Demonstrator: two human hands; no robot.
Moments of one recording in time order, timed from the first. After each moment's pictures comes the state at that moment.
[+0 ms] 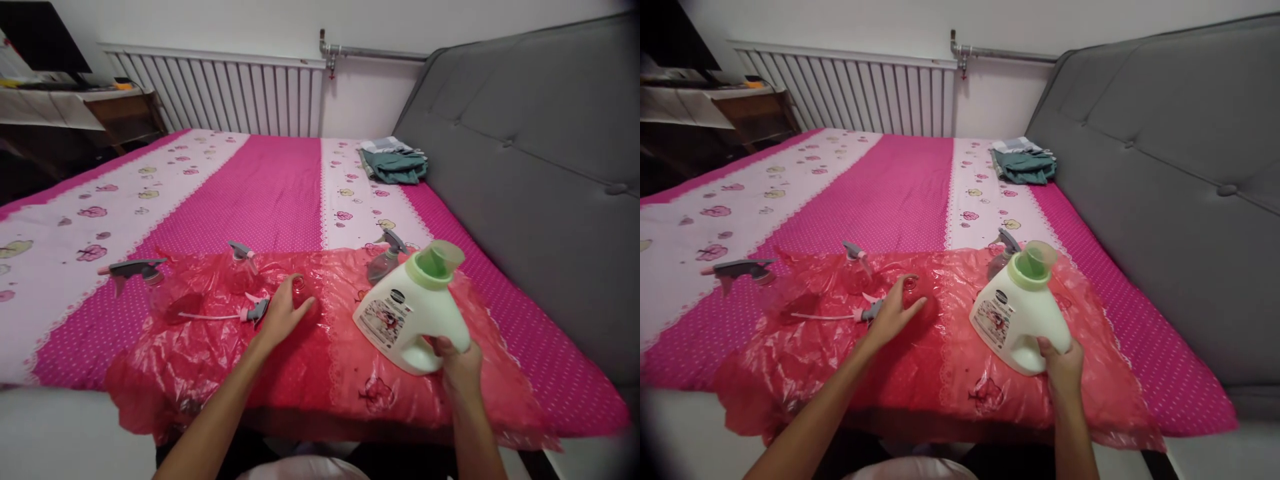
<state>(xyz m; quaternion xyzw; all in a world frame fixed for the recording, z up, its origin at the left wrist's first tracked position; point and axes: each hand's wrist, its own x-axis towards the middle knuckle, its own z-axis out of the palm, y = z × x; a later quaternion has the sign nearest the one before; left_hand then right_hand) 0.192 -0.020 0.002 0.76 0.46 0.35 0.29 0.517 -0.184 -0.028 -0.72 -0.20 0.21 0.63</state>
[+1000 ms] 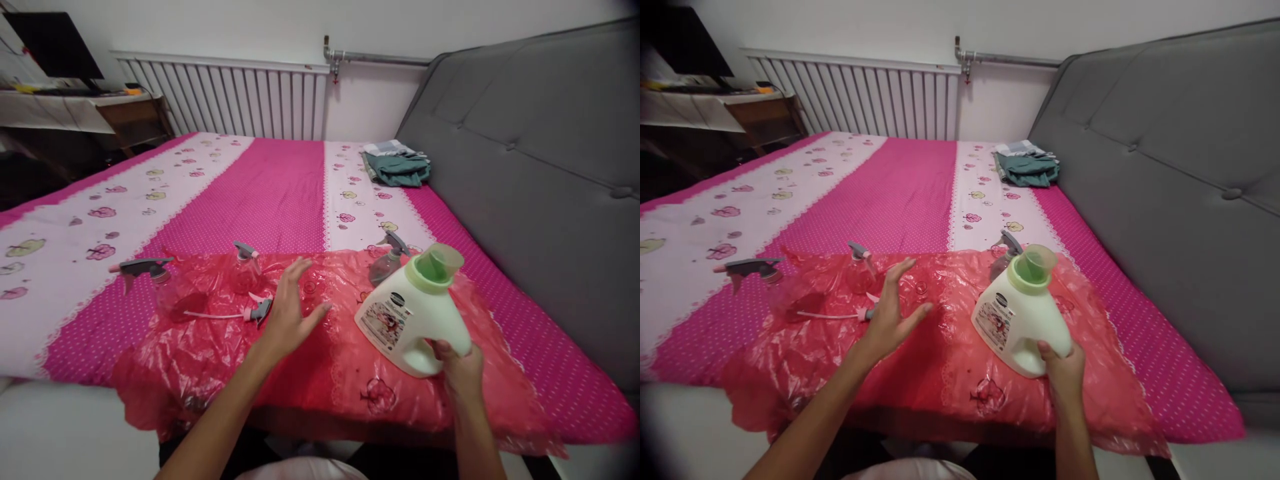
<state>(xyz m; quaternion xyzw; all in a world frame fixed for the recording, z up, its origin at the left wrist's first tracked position) 0.200 -0.056 0.071 0.80 0.37 0.41 0.22 0.514 -0.186 -0.026 -0.72 -0.21 0.21 0.62</state>
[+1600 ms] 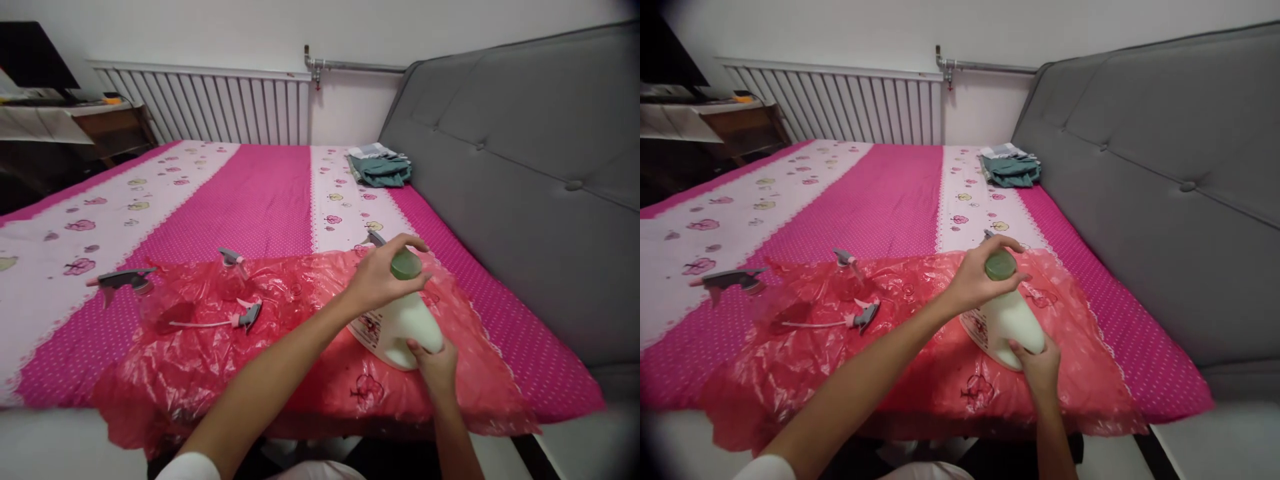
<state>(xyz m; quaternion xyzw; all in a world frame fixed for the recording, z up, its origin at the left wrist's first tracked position) 0.368 -0.042 0.138 0.78 0.14 0.41 0.45 0.496 -0.191 -0.016 -0.75 -0.23 0.18 0.60</state>
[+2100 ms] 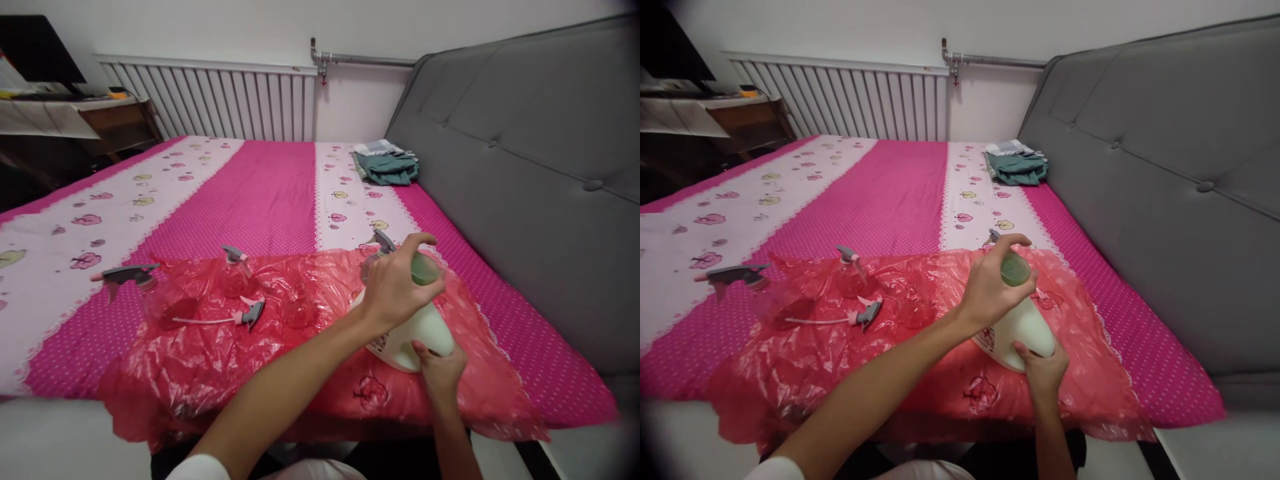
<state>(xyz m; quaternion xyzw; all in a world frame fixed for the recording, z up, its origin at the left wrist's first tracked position) 0.381 -0.065 0.136 0.76 0.24 0.45 0.40 0.494 -0.185 -0.033 -0.76 -0.22 0.10 0.60</state>
